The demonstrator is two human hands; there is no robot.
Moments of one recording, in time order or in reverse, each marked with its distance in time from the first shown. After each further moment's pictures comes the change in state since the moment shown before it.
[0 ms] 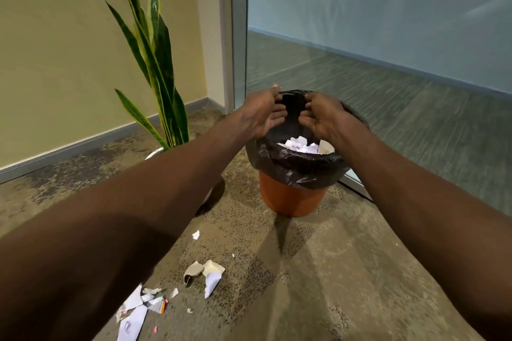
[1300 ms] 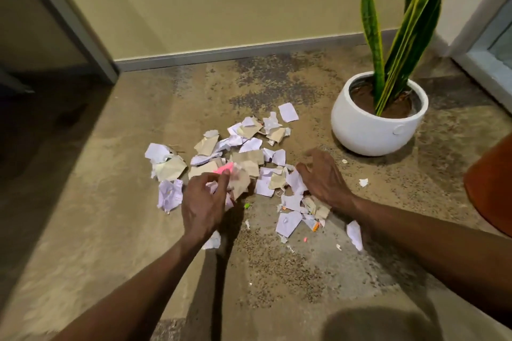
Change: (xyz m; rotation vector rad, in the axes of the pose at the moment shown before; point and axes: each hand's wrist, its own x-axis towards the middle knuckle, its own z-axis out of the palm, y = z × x) left_hand -0.281 -0.271 -0.380 0.831 1.285 -0.068; right_hand -0.171 0.344 0.215 -1.063 -0.864 -0.497
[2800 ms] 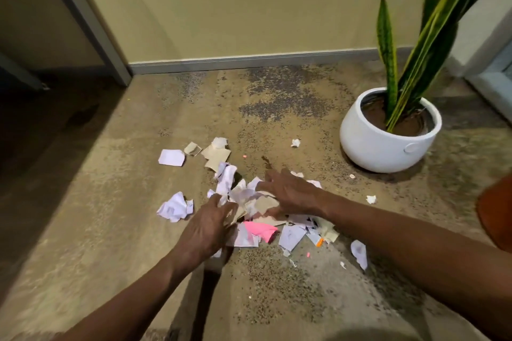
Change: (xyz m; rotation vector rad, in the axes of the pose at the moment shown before) left_hand -0.011 -0.036 -0.008 0.484 -0.447 0.477; right_hand 0.026 -0.045 0.036 -0.597 -0.531 -0.622
